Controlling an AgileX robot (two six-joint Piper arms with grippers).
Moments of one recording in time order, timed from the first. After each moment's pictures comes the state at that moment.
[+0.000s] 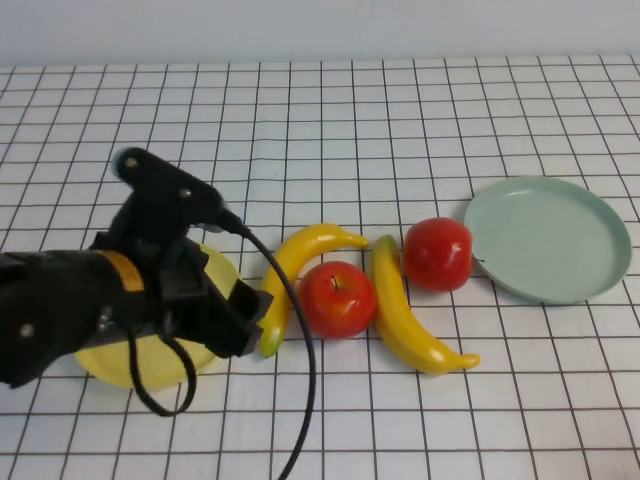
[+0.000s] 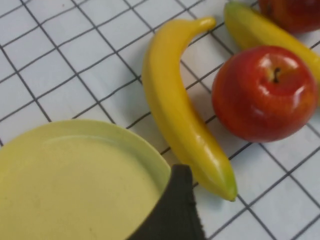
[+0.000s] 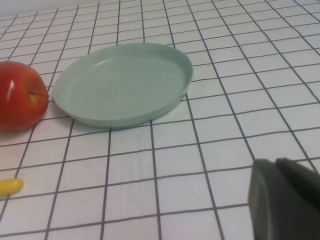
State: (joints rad) right arm -0.04 -0.02 0.03 0.06 0.34 0.10; left arm -0.56 1.24 -0.79 -0.17 0.37 0.28
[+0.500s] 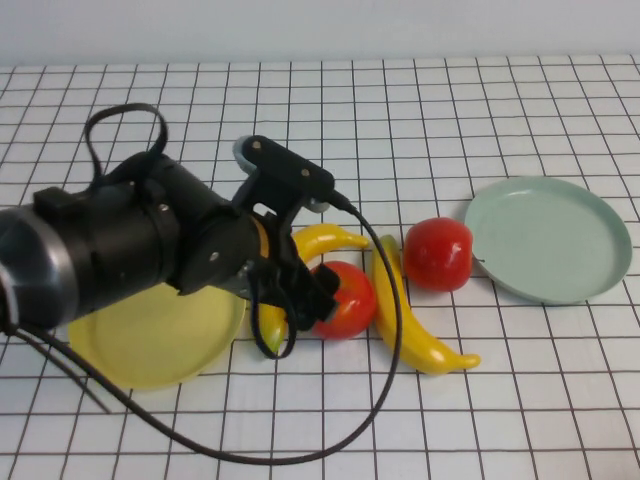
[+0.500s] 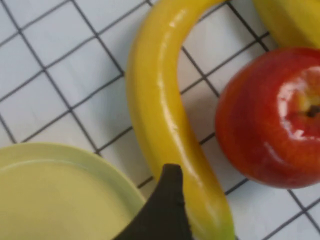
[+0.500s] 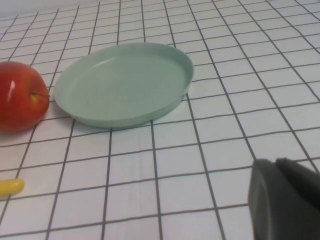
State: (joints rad) right arm -0.04 -0.02 0.03 0.06 0.34 0.10; left arm -0.70 1.62 -1.11 0.22 0.56 -0.12
